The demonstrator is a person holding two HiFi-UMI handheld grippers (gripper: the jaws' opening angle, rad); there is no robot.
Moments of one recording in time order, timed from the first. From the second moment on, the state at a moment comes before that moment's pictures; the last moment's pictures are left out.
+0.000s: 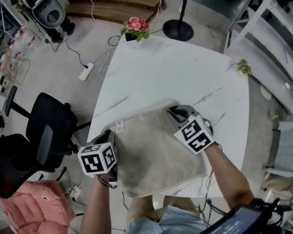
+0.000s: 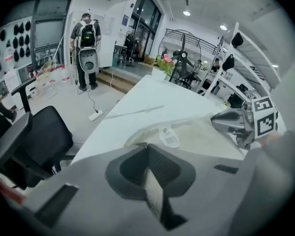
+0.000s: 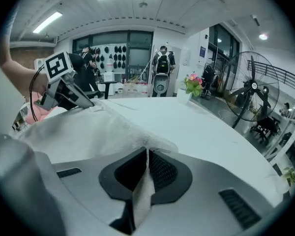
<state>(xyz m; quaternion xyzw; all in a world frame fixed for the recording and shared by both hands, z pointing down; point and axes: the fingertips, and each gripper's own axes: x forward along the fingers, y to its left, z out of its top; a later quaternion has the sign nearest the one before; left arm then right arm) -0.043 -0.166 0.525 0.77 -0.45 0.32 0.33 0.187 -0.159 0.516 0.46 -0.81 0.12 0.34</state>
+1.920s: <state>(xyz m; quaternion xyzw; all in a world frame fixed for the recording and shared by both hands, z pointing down) -0.038 -0.087 0.441 0.87 -0.26 0.25 0.32 0.248 -0.037 0.539 0.58 -0.64 0.50 0.11</state>
